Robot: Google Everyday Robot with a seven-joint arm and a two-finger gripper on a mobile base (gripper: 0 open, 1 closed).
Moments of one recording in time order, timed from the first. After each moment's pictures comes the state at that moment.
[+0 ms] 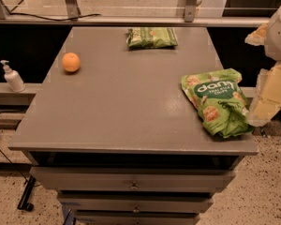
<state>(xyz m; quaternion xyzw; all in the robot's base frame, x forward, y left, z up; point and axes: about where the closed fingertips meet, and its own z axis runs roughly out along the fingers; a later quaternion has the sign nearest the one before) 0.438 -0.217 0.976 -0.60 0.78 -0.03 0.16</state>
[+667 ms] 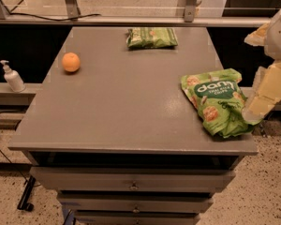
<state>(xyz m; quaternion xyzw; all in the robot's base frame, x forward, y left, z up) 0.450 -0.218 0.971 -0.59 0.79 -0.01 0.19</state>
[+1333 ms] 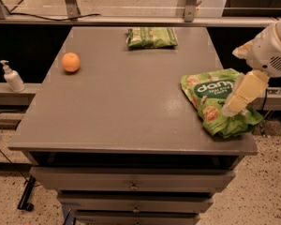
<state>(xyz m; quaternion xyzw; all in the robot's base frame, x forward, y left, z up) 0.502 -0.223 0.915 -0.54 0.80 0.06 0.23</state>
